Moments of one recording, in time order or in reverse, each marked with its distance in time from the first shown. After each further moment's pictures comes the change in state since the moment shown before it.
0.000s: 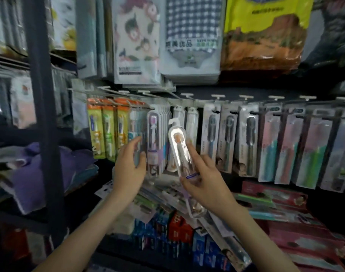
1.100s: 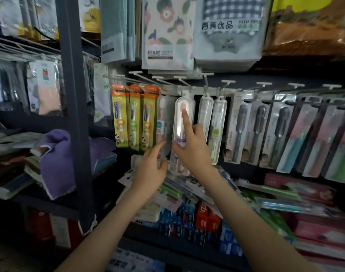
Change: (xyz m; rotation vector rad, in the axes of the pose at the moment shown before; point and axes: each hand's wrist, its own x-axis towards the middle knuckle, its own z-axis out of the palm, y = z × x) left_hand -0.005 -0.054 -0.021 -0.018 -0.278 -0.050; right_hand 0.096 -0.028 0.096 -0.146 0.223 0.069
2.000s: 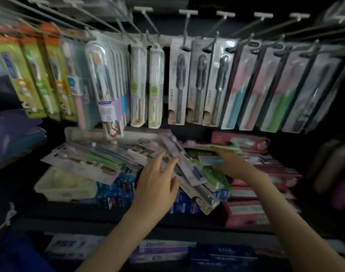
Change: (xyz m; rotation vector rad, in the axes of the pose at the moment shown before) left_hand -0.088 0.057 0.151 0.362 -0.269 0.238; right_hand -0.135 0.234 -0.141 -0.372 -0.699 0.536
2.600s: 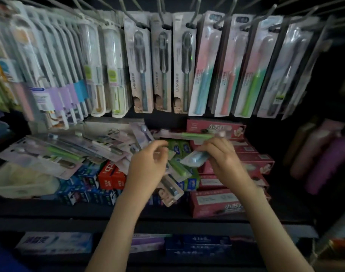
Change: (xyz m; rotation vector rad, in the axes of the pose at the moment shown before) left_hand 0.038 0.069 0.031 -0.449 -0.009 -0.300; right_hand -0.064 0.039 0.003 0.016 0.725 -0.564
